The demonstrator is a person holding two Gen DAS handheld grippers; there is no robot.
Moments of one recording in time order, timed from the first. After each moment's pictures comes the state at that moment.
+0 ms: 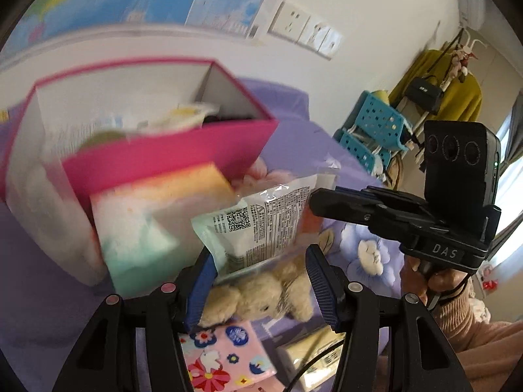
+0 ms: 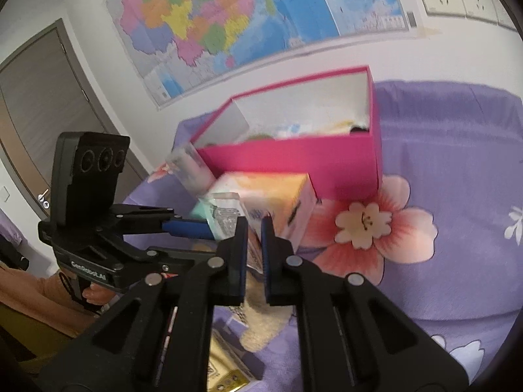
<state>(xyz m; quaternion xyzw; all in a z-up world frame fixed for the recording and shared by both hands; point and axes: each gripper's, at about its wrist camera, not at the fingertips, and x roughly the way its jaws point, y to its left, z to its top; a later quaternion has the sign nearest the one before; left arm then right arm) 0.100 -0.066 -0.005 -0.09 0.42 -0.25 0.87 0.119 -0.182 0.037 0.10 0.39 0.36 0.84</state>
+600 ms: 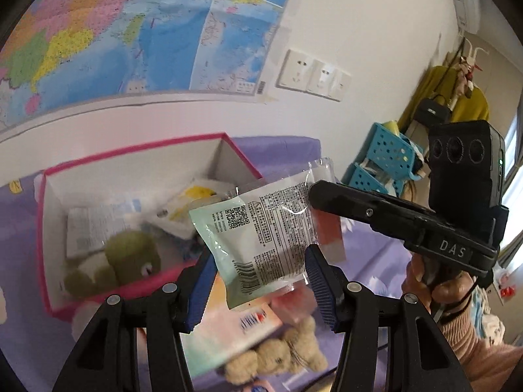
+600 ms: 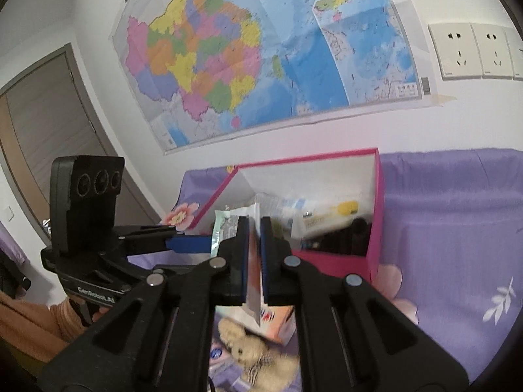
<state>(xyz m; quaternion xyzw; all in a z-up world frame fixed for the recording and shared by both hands) 0.160 -0.054 0.058 -0.08 0.38 -0.21 0.90 0.188 -0.178 0.092 0.13 0.33 0.37 0.86</state>
